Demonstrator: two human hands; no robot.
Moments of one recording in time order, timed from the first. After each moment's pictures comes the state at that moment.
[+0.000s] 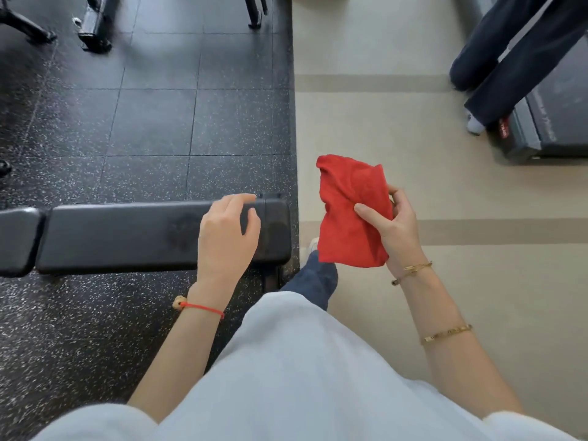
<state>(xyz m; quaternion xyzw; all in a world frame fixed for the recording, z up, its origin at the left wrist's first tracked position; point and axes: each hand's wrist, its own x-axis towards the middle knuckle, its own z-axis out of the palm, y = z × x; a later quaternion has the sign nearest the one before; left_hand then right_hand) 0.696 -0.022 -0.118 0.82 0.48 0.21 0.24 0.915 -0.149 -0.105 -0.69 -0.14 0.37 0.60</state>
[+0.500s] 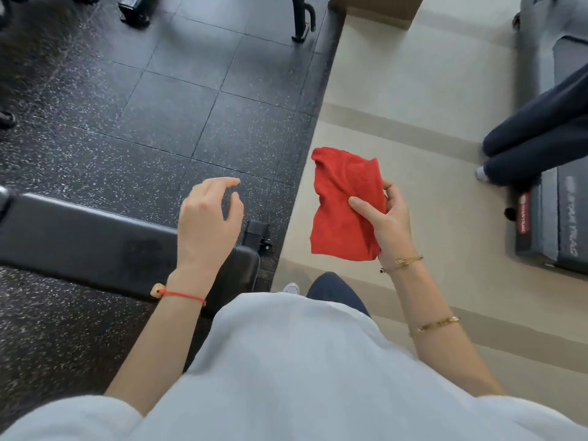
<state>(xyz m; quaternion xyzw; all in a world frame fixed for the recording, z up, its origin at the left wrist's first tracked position) 0.892 0.123 -0.108 0.75 0.58 0.24 0.21 1.140 0.052 -0.096 -0.66 -0.21 0.46 0.56</state>
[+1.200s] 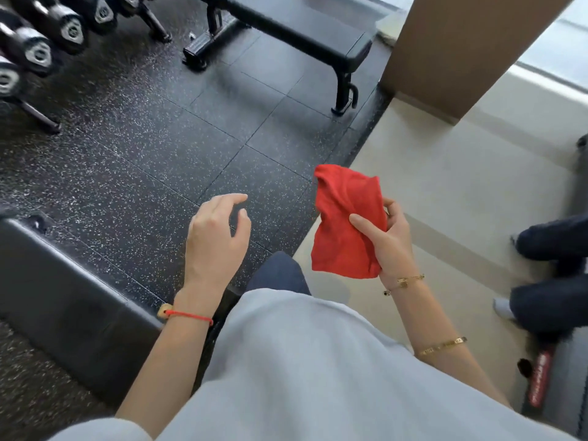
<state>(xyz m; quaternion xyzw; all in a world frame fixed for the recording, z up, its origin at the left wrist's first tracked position) 1.124 0.358 -0.092 0.65 0.68 0.29 0.17 1.378 0.363 -0.097 -0.60 -0.33 0.52 0.51</state>
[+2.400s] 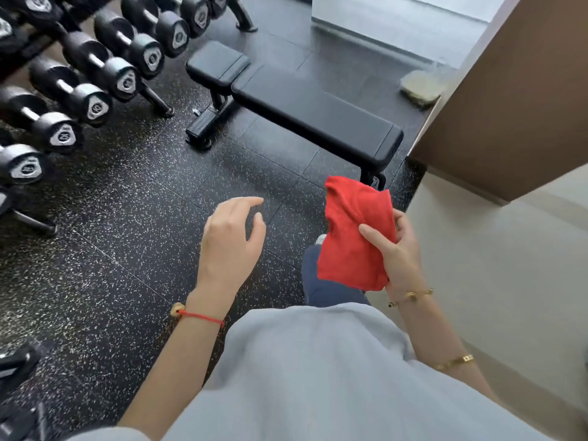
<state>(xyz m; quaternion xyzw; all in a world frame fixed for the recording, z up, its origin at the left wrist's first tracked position) 1.117 0.996 -0.076 0.68 0.67 0.25 0.15 1.364 0.987 -0.111 -0.60 -0.29 0.53 0.52</state>
